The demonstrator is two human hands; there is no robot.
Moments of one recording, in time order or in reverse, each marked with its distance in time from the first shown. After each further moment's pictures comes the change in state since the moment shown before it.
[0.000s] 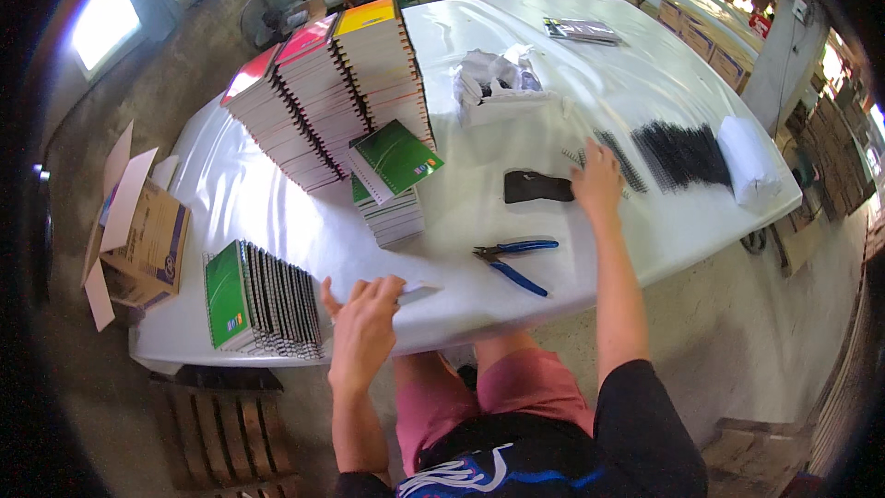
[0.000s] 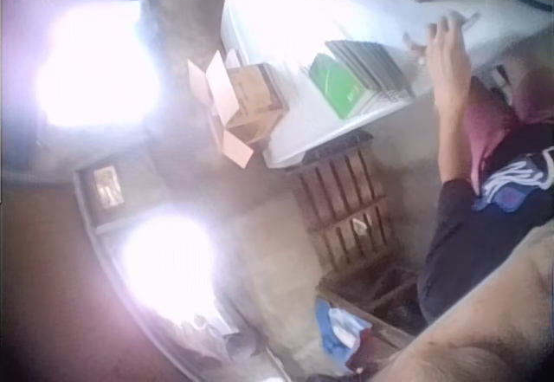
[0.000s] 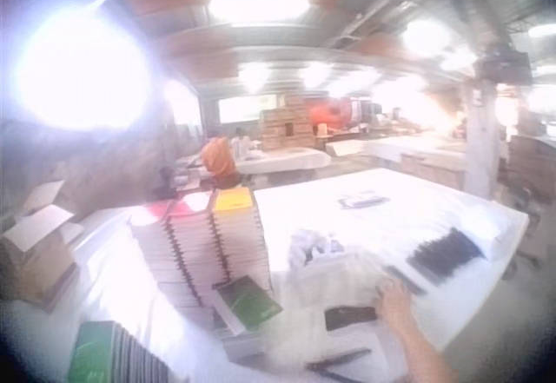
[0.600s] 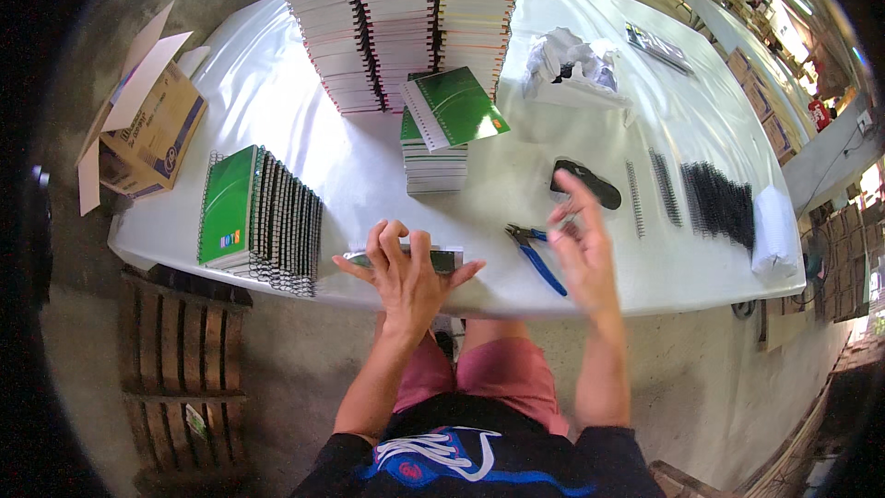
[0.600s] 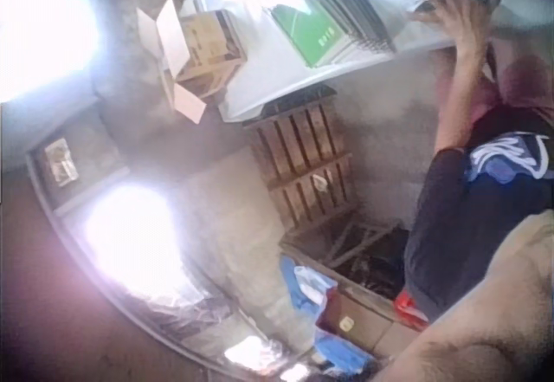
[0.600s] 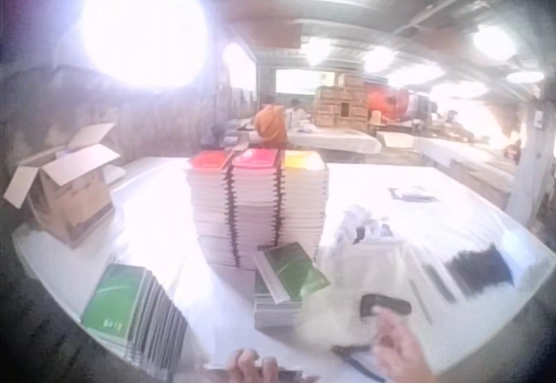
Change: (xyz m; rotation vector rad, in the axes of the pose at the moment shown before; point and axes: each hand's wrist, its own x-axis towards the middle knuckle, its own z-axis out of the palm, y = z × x) left_hand -0.001 0.015 0.083 0.174 0.541 -0.346; right_hand -0.097 -0.100 -0.103 1.154 -0.552 -0.051
